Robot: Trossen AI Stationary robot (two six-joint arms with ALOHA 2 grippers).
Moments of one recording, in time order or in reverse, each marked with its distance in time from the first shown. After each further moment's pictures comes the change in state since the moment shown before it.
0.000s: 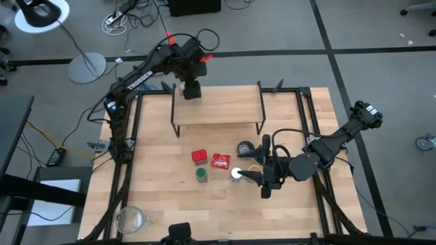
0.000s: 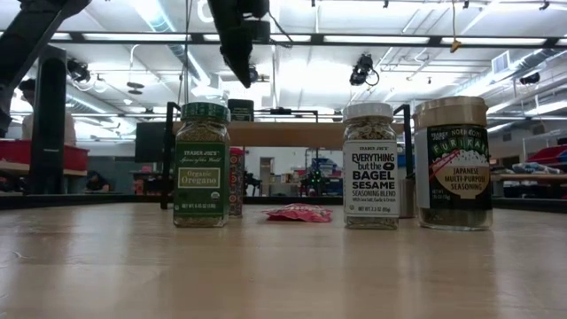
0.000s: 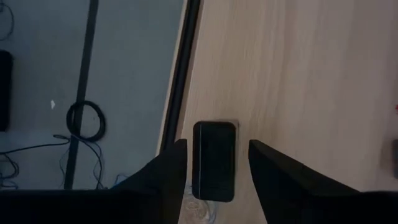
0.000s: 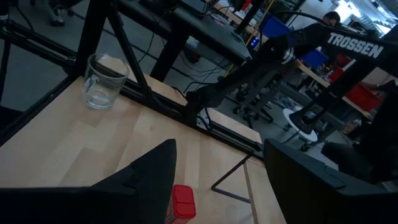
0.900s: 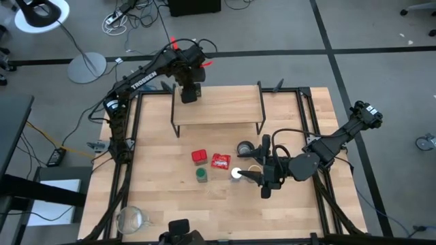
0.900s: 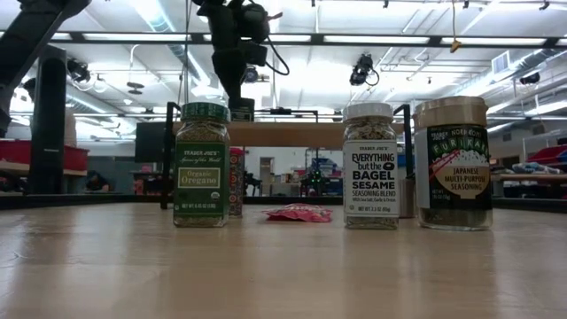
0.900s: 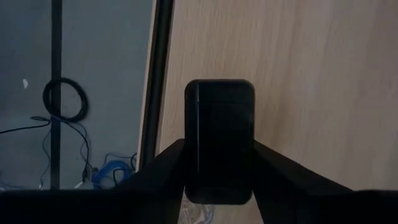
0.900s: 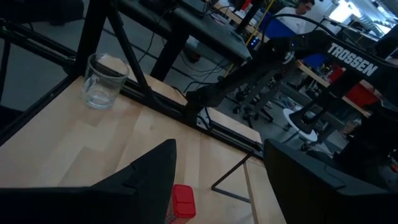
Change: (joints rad) left arm 0.039 0.000 -0.165 0.024 0.007 0.054; right arm 0.000 0.000 0.000 -0.002 0.000 0.000
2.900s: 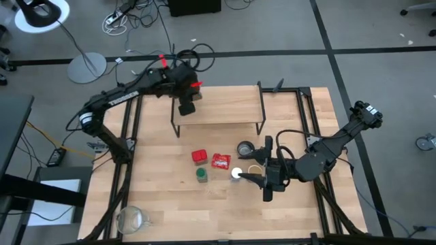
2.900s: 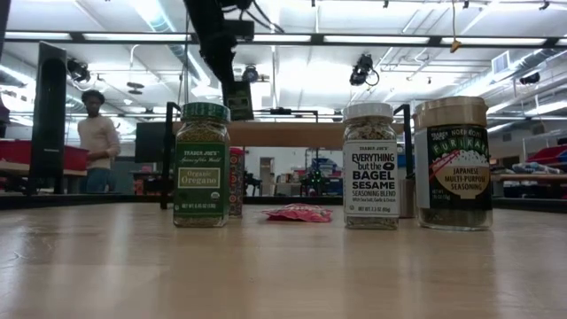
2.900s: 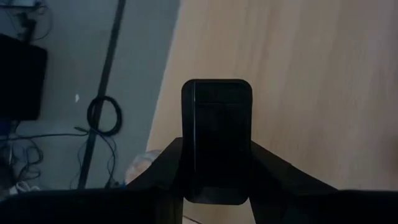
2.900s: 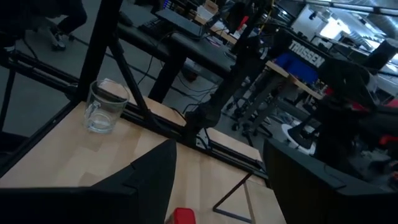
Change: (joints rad) left arm -0.155 -0.318 -0.410 0.305 -0.160 -0.169; right arm 0.030 0.000 0.000 0.105 0.010 -0.035
